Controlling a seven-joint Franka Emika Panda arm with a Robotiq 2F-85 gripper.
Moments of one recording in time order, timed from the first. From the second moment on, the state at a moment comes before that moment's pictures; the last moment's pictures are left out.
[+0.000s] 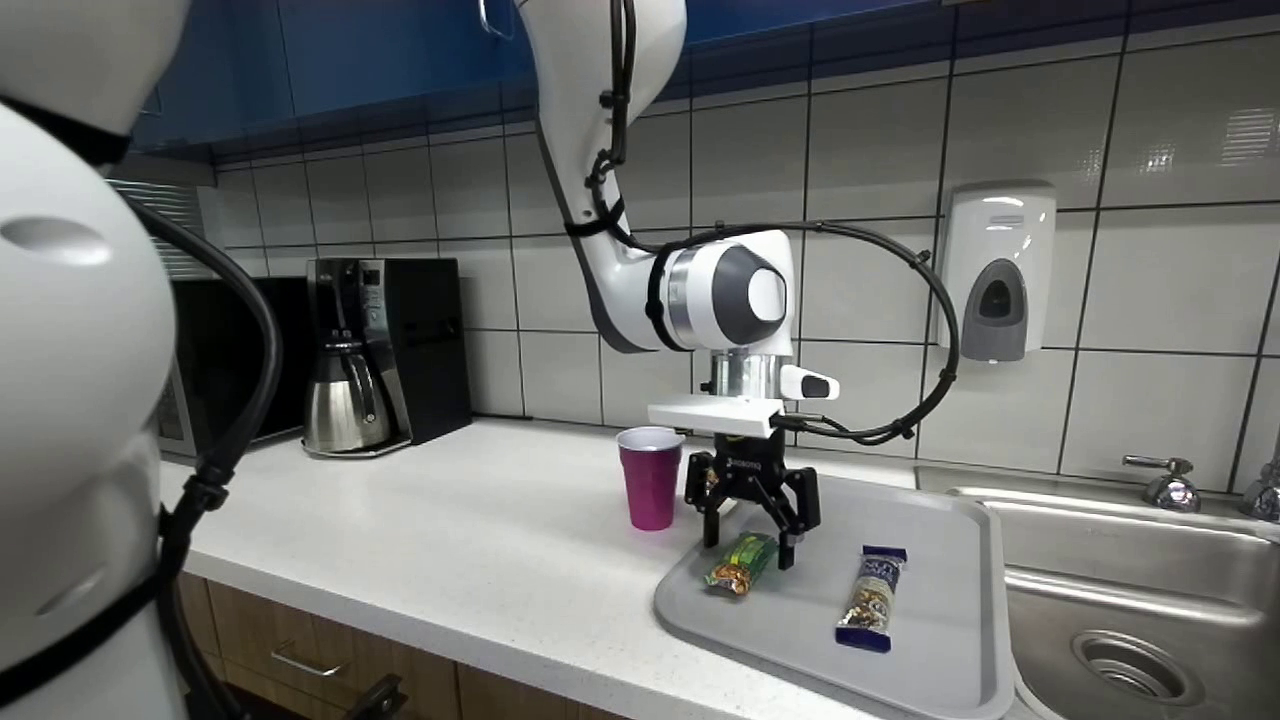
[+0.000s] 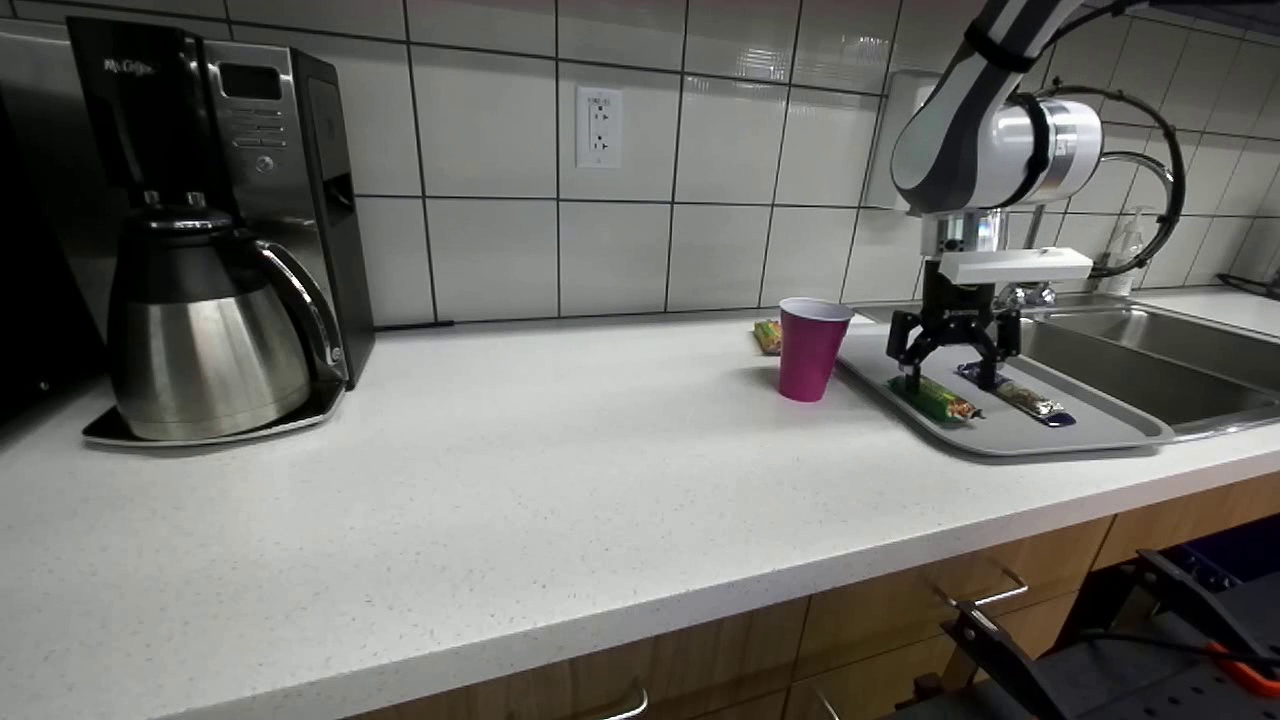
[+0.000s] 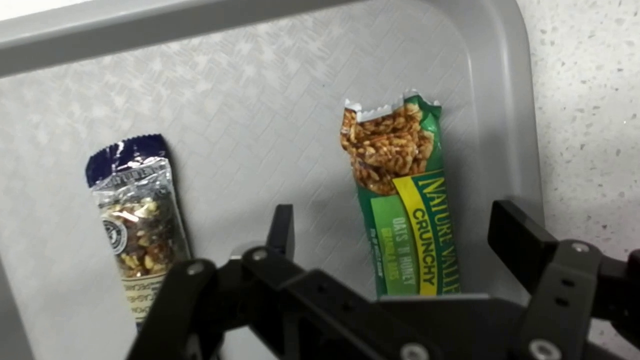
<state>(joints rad) -0.15 0.37 -0.16 -2.25 -0.07 2.46 0.02</state>
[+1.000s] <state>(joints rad) -0.15 0.43 -0.17 -2.19 -0.07 2.46 0.02</state>
